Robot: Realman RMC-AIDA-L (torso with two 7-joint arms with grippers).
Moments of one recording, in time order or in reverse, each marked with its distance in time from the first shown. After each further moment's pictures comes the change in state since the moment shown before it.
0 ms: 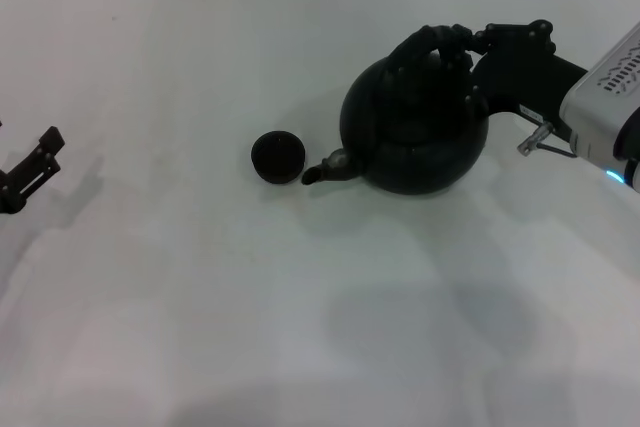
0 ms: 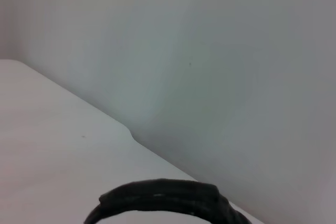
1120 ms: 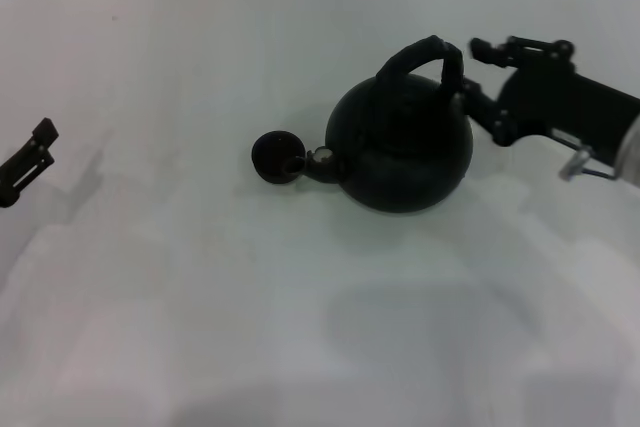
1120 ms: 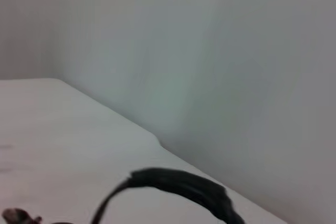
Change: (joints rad) left arm 0.006 0.000 -0.009 -0.019 -0.003 -0.023 0.000; right arm -0.035 -0.003 0.168 -0.067 -0.001 0.315 -0.039
